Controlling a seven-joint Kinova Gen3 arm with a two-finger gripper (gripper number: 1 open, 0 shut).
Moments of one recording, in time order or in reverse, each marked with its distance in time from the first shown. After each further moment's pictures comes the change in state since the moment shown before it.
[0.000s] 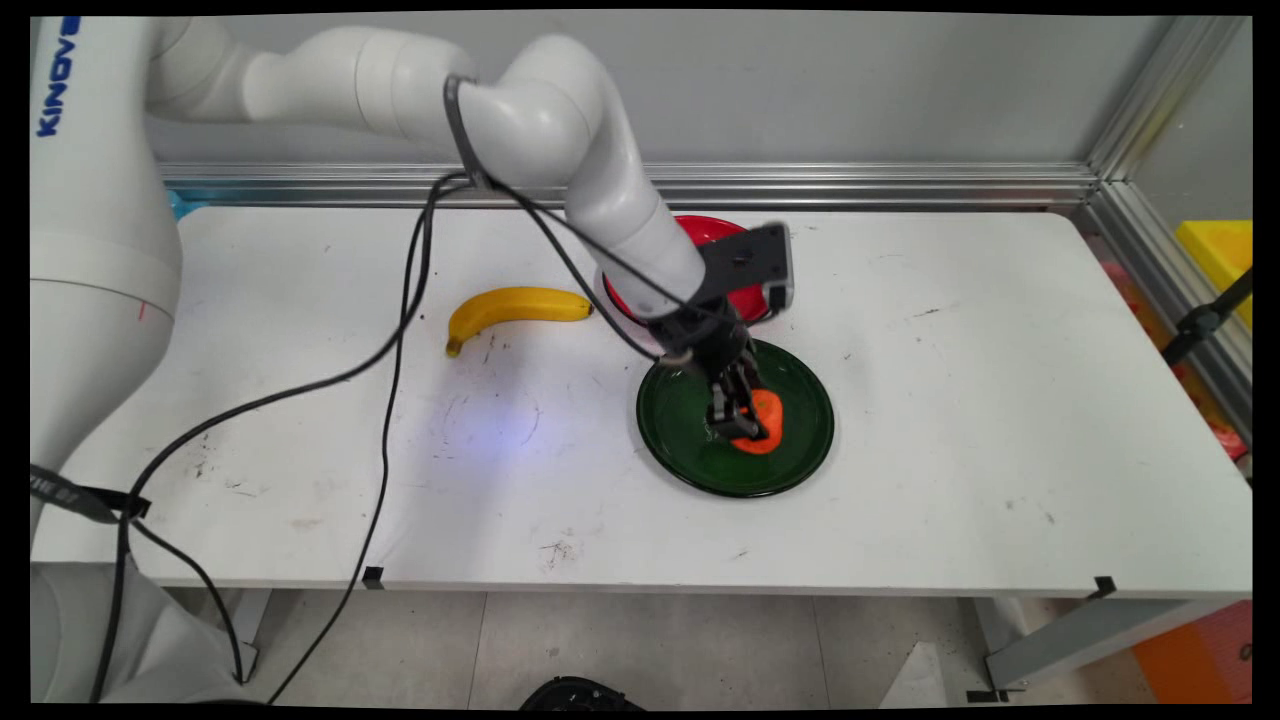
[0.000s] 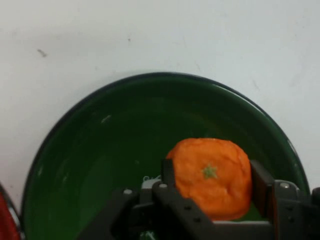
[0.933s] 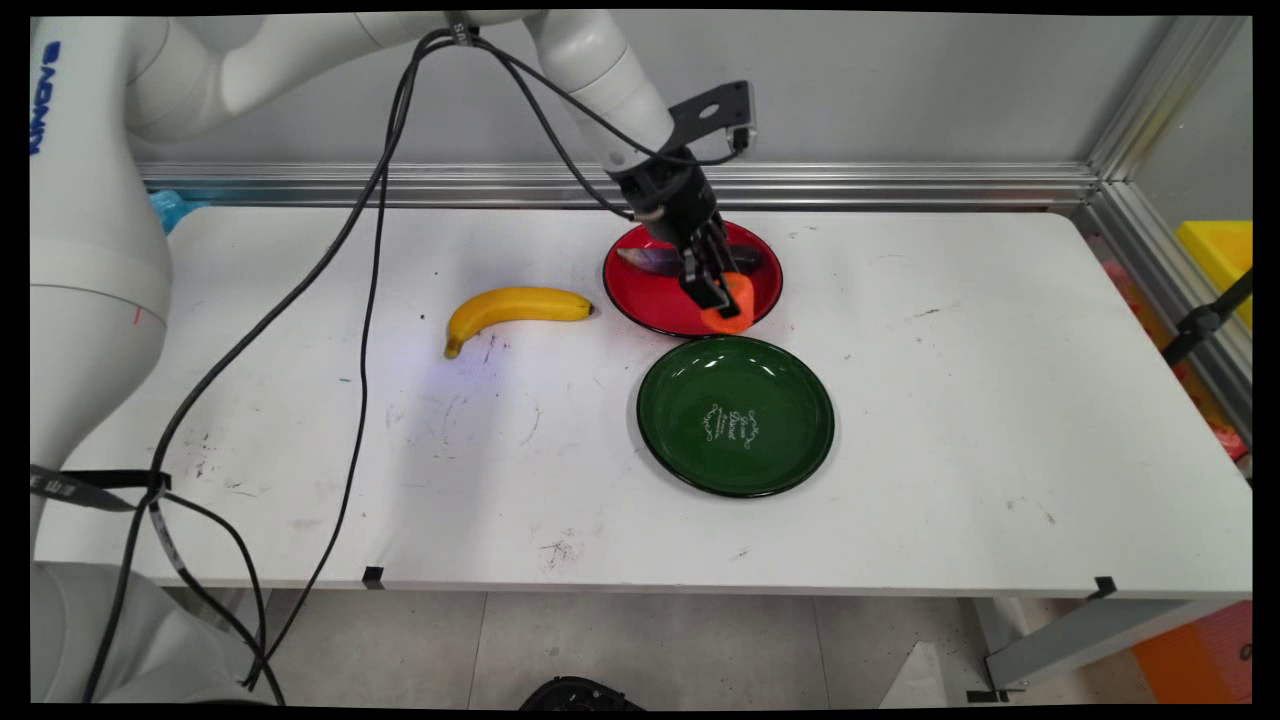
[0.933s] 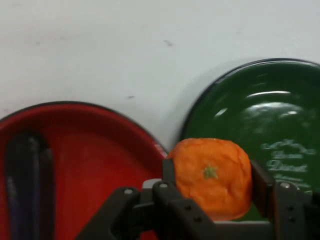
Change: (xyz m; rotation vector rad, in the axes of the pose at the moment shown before) arm -0.007 -0.115 -0.068 0.022 0.000 -0.012
